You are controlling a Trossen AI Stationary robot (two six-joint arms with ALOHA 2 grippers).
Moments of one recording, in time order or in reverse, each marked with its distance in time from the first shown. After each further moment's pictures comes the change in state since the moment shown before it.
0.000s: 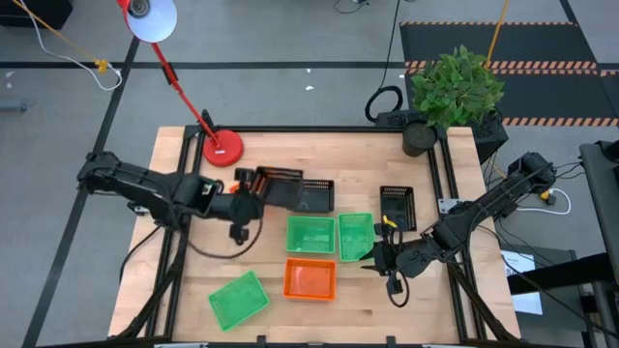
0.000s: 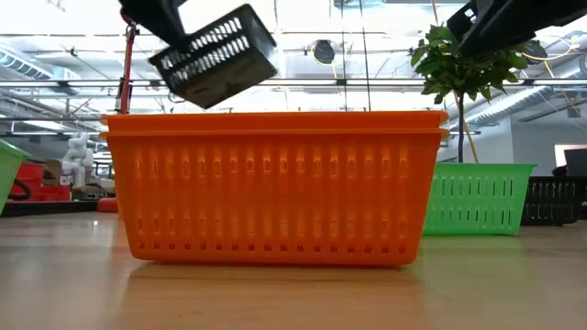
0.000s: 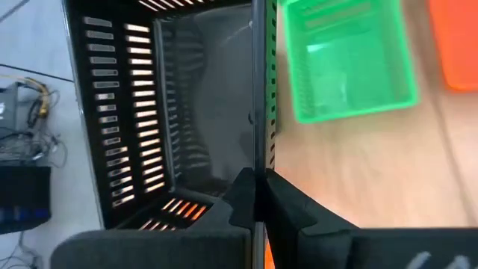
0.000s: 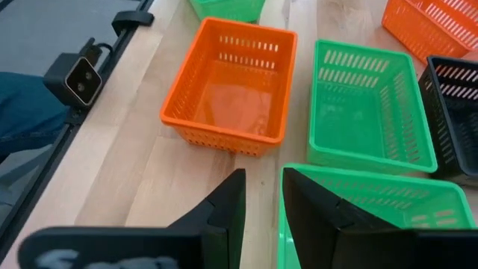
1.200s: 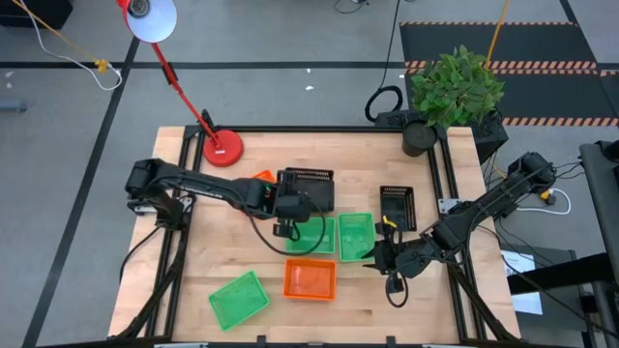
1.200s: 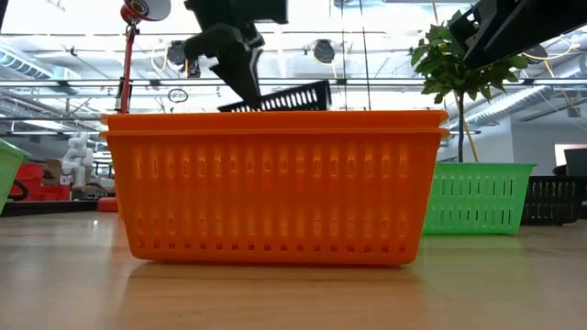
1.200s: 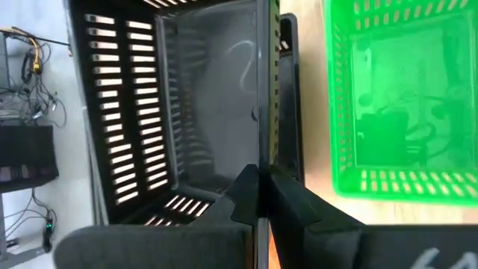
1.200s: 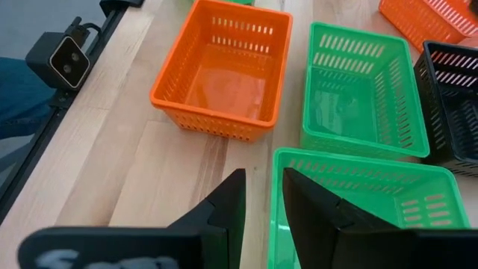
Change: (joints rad) left arm 0.133 0.454 0.226 0.089 0.020 0.015; right arm 0.000 0.000 0.000 -0.047 0.007 0.001
